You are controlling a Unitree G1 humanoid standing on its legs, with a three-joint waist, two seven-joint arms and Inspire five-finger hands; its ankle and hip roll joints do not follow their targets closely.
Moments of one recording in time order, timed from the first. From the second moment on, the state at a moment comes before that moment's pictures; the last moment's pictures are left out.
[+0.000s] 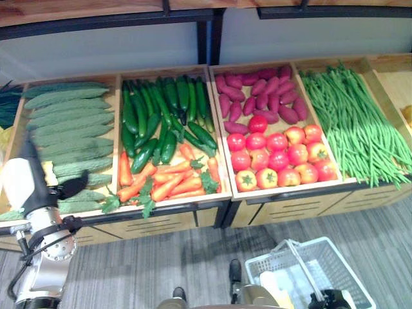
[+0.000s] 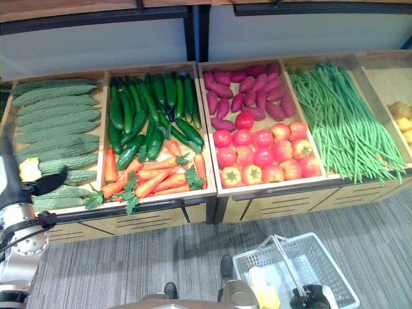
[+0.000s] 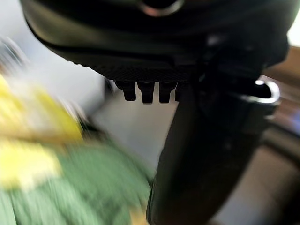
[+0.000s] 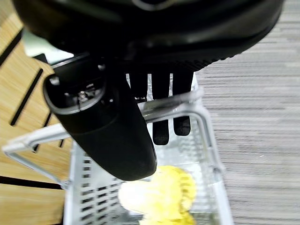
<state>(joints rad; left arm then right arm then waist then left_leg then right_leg) 0.14 0.65 0.20 0.17 0.12 -0.20 0.45 0.11 -0.36 -0.01 1.16 -0.08 -0.09 -0.24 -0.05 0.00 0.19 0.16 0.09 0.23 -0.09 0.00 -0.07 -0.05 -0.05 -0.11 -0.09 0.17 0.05</state>
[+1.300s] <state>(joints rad) -0.02 0.83 -0.17 0.25 0.15 -0.22 0.01 0.09 -0.39 0.03 1.20 -0.12 -0.08 -0.16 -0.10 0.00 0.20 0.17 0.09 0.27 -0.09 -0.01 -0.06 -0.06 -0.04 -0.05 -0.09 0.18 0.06</state>
